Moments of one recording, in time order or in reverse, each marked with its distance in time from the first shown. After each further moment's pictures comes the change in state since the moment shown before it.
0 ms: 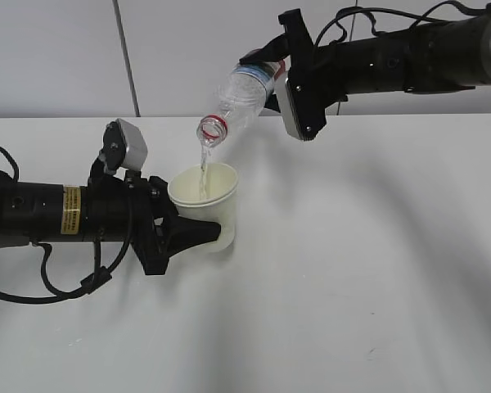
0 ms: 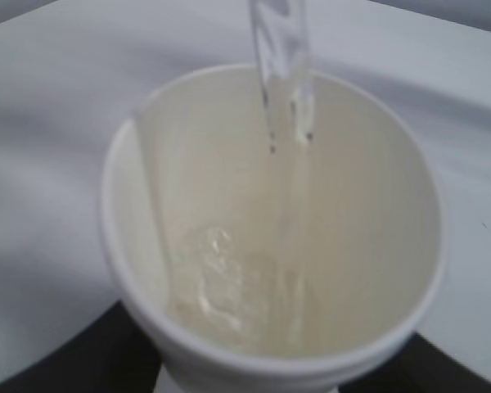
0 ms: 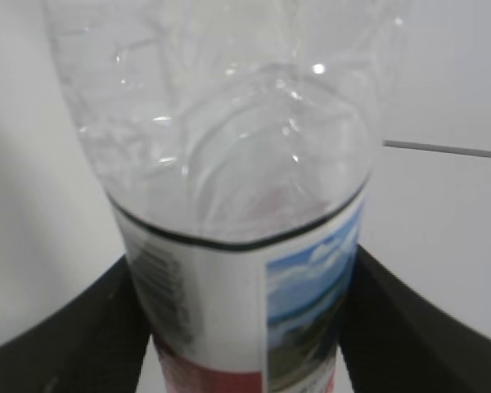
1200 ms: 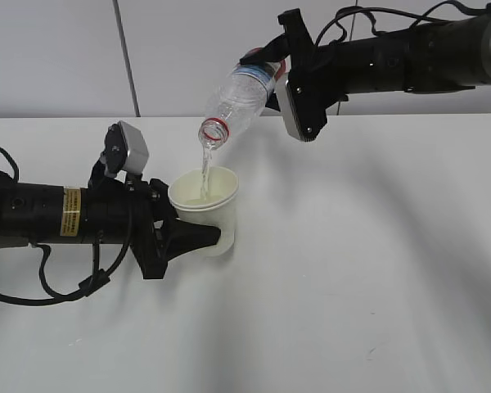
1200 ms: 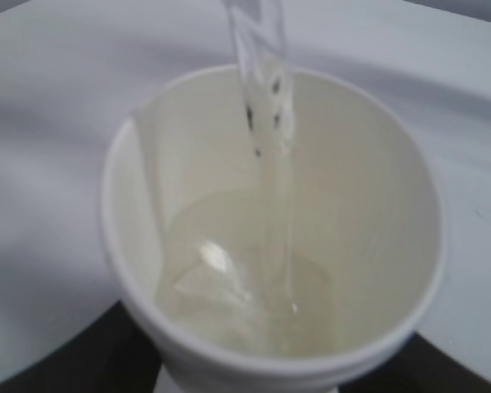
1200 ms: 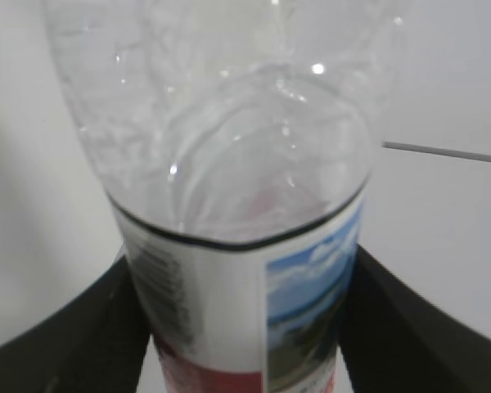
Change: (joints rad) left arm 0.000 0.000 0.000 0.022 0.005 0.000; right arm 0.000 0.000 0.000 0.004 0.003 -0.032
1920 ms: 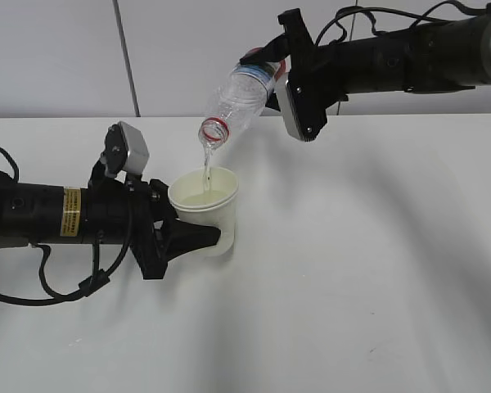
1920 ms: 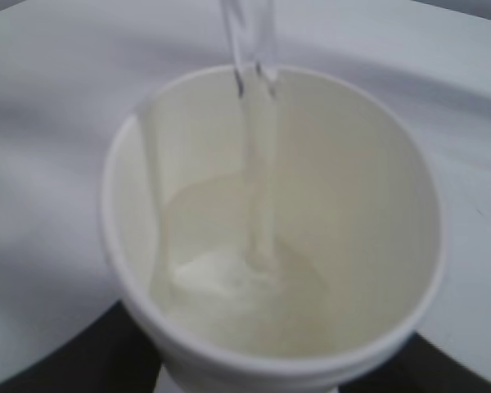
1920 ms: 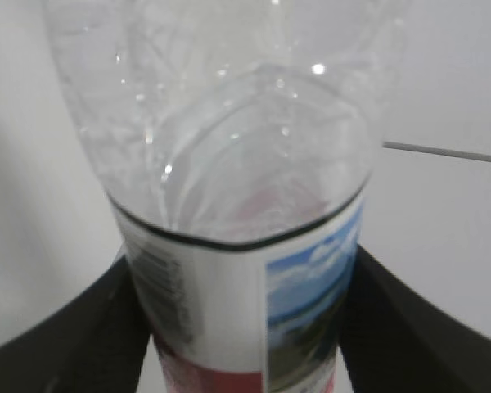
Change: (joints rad) left arm 0.000 0.000 0.000 0.001 0.003 0.000; right arm 0.000 0.000 0.000 0.000 0.000 0.000
